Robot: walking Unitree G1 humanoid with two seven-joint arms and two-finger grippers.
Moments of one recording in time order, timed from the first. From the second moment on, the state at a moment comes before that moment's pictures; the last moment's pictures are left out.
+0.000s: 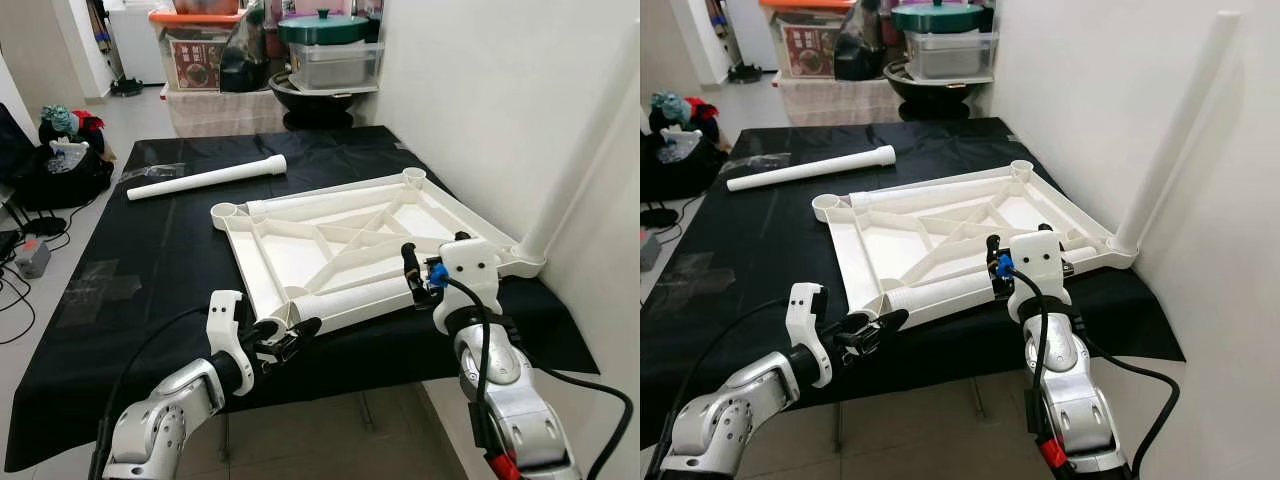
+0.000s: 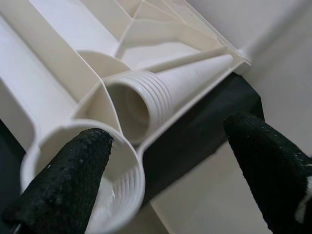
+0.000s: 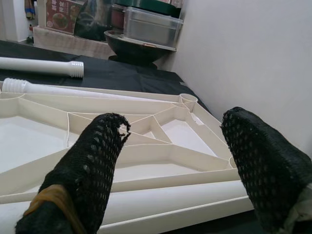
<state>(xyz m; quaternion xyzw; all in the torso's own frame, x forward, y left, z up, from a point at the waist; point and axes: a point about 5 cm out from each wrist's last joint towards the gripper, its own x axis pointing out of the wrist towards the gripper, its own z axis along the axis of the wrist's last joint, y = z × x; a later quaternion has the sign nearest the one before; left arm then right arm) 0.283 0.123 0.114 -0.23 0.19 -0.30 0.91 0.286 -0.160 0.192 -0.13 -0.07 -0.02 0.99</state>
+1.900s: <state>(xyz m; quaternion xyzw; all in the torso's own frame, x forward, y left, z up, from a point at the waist) 0.328 0.092 0.134 -0.36 0.27 -0.28 0.85 0.290 -0.162 0.182 -0.15 -0.05 -0.01 0.99</state>
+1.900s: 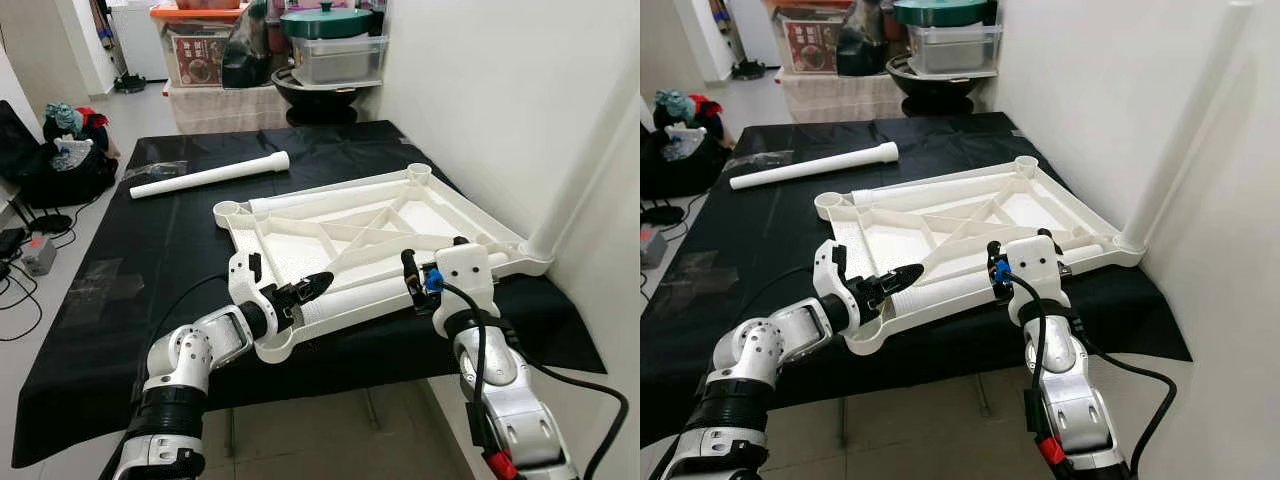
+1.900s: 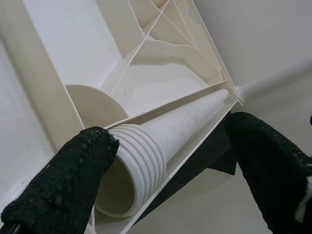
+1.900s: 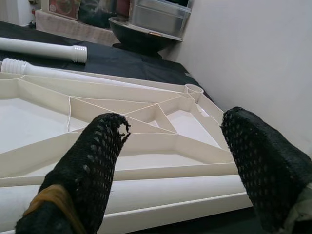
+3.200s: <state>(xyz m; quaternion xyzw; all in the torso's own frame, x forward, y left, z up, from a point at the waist) 0.338 0.065 0.128 -0.36 0.31 -0.29 0.83 0.292 -0.172 0.171 -0.15 -0.02 -0.04 0.99</state>
